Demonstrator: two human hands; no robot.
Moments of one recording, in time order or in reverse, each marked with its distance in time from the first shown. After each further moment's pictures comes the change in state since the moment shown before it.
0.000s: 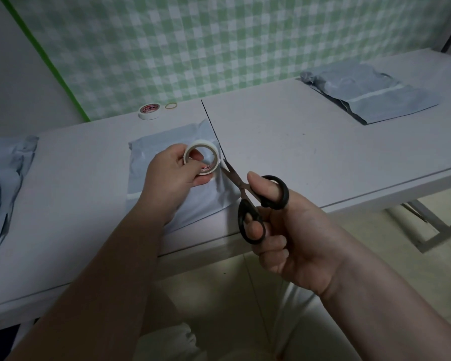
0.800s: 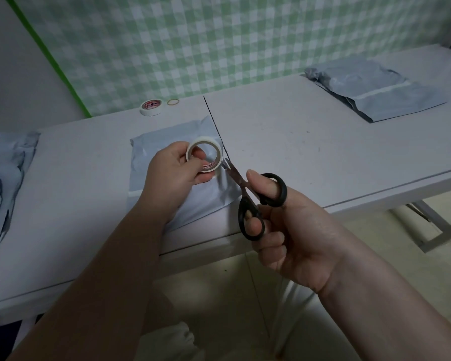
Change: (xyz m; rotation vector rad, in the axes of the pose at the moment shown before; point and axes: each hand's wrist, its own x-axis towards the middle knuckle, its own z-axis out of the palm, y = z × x) left_hand -0.003 0.001 0.000 -0.004 -0.006 0.002; right_hand 0.003 -0.002 0.004 0.009 0.012 0.004
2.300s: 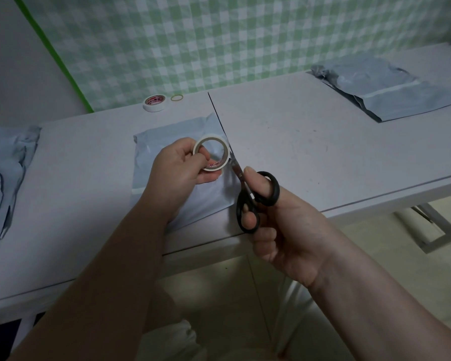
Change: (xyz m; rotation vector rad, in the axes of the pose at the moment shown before) left_hand 0.001 0.000 -0.003 -0.062 -0.056 -0.010; right_hand 0.017 0.005 0.006 0.050 0.043 -0.079
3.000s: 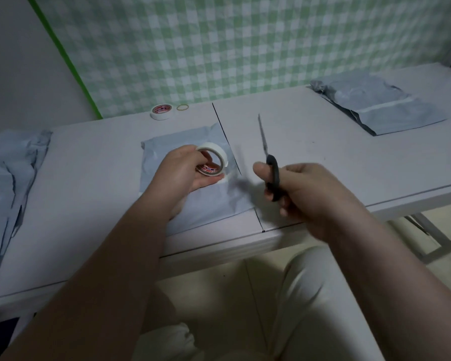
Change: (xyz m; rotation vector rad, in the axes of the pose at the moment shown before) left_hand 0.003 0.017 0.000 -0.202 0.014 -0.209; right_hand 0.011 -0.036 -0.014 -0.565 0.283 -0.338
